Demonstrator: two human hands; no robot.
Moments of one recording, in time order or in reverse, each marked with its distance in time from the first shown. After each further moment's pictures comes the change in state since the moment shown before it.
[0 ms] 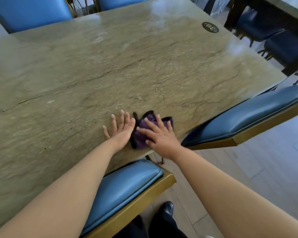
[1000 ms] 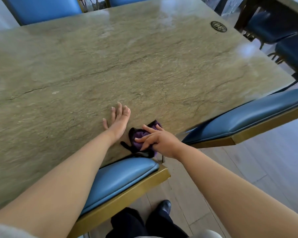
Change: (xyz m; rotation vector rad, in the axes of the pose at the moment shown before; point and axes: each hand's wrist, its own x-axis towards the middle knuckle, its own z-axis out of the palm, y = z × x) left_hand 0.008 -0.004 -0.001 -0.249 0.069 -0.032; right_hand -0.014 0.008 -0.006 0.372 -0.144 -0.215
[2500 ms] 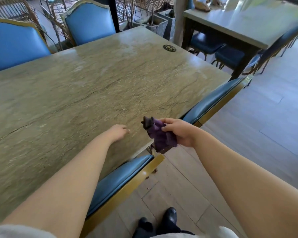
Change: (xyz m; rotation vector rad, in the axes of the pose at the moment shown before) left_hand -0.021 0.052 -0.028 0.420 -0.280 0.087; right_hand -0.086 -0.055 -0.050 0.919 0.358 0.489
